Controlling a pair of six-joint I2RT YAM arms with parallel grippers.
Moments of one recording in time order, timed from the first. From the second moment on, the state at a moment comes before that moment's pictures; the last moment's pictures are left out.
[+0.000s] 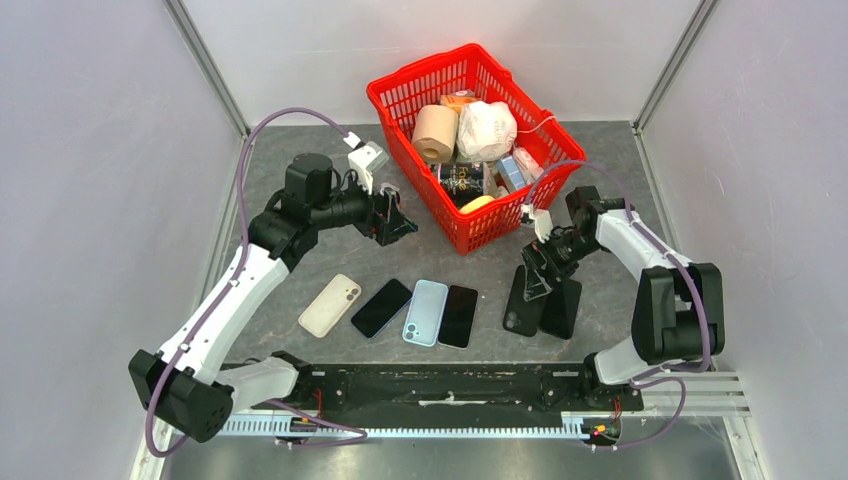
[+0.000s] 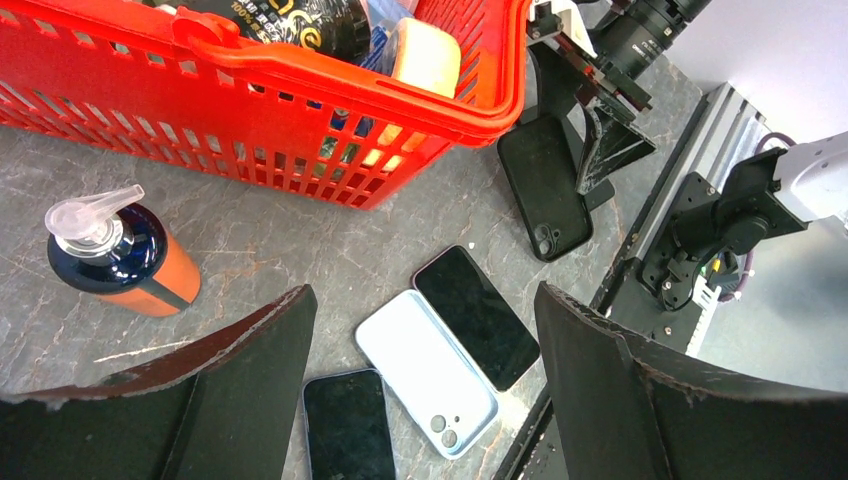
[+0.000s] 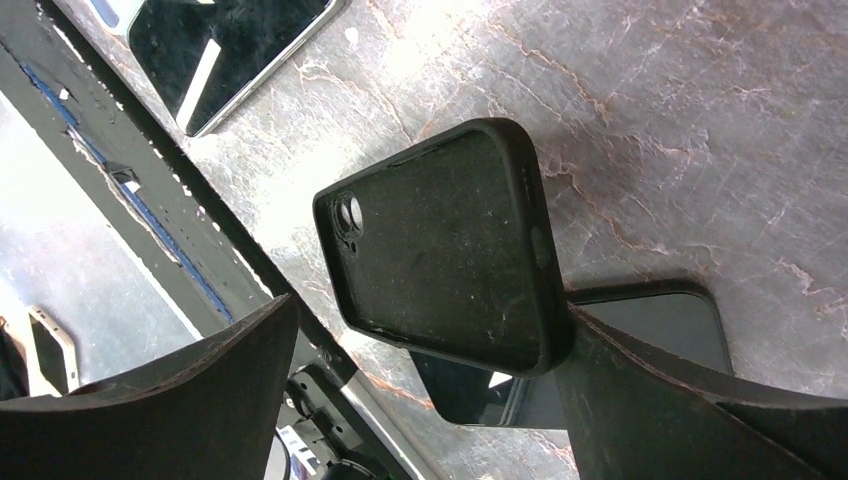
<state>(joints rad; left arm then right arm) -0.44 1.15 1.16 -0.46 0.56 -0.06 0.08 1.53 1.00 -1.01 -0.62 -0.61</state>
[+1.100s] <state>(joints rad) -0.44 1.04 1.14 -0.51 0.47 -0.02 0.13 1.10 1.09 -0.82 -0.23 -0.34</state>
